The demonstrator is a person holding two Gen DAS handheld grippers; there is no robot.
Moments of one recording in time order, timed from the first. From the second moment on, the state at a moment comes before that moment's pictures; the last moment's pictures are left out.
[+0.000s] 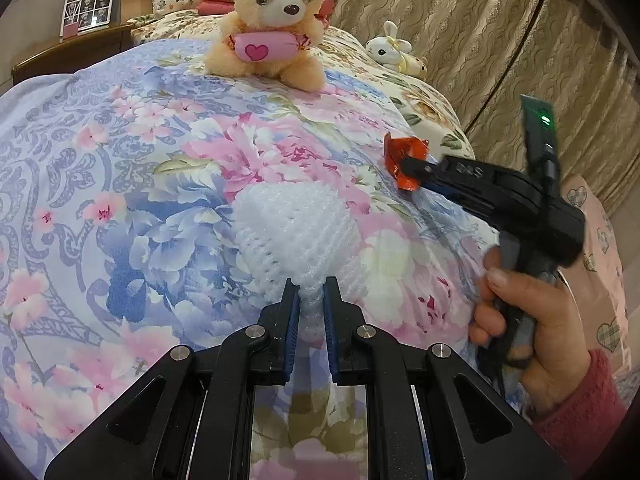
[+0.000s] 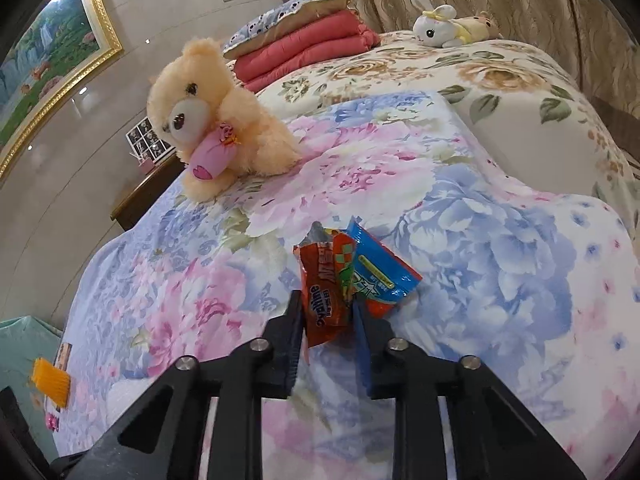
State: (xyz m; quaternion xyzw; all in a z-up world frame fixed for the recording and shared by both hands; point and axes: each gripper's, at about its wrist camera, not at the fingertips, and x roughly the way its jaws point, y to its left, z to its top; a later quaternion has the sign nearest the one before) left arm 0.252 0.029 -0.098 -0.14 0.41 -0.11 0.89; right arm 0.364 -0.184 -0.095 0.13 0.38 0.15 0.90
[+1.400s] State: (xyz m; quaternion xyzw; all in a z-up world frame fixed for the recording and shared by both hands) left arm 0.152 -0.116 -0.062 -0.03 0.40 -0.22 0.89; right arm 0.100 -0.320 -0.059 0.20 0.35 0.10 0.91
